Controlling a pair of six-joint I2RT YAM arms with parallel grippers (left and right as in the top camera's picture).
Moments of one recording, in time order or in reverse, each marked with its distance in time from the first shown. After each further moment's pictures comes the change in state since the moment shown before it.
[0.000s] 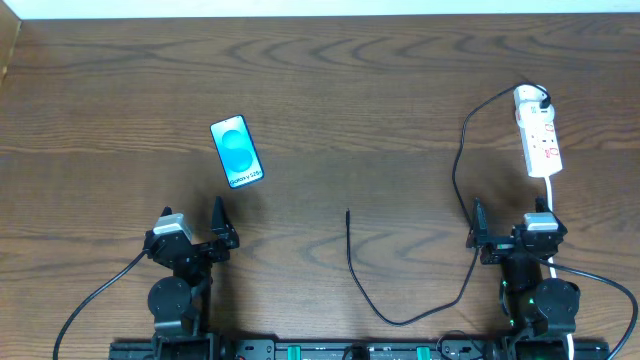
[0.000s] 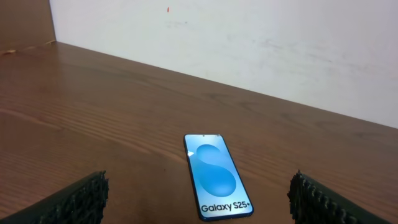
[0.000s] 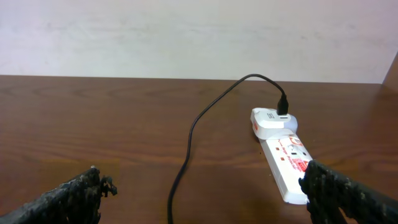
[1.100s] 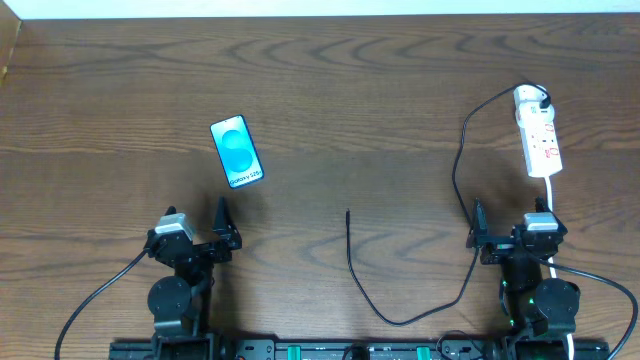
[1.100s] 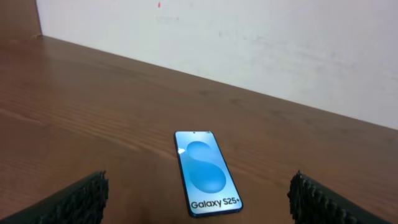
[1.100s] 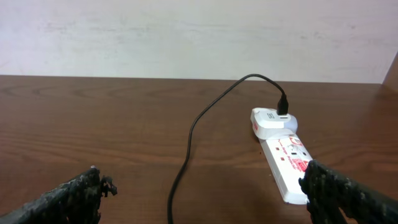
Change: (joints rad) left arm 0.000 0.001 0.008 -0.024 0.042 -0.024; right arm 0.000 0.000 0.000 0.000 0.000 0.000
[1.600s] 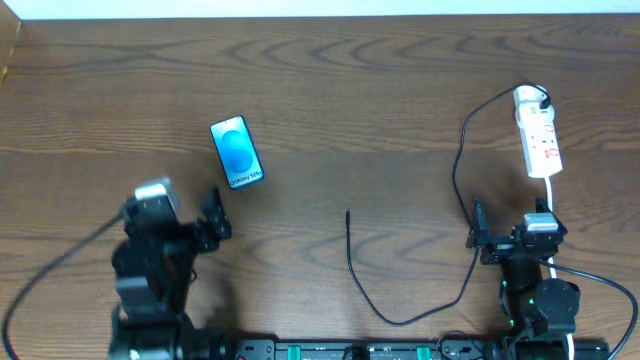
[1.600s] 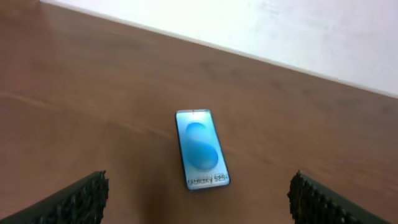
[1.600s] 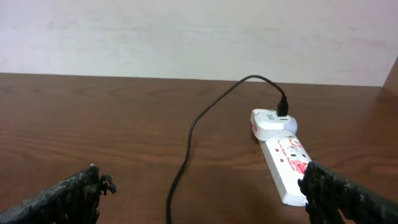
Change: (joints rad) left arm 0.000 0.441 0.536 -0.367 0.018 0.020; right arm 0.000 -0.002 -0.001 0.000 0.000 0.000
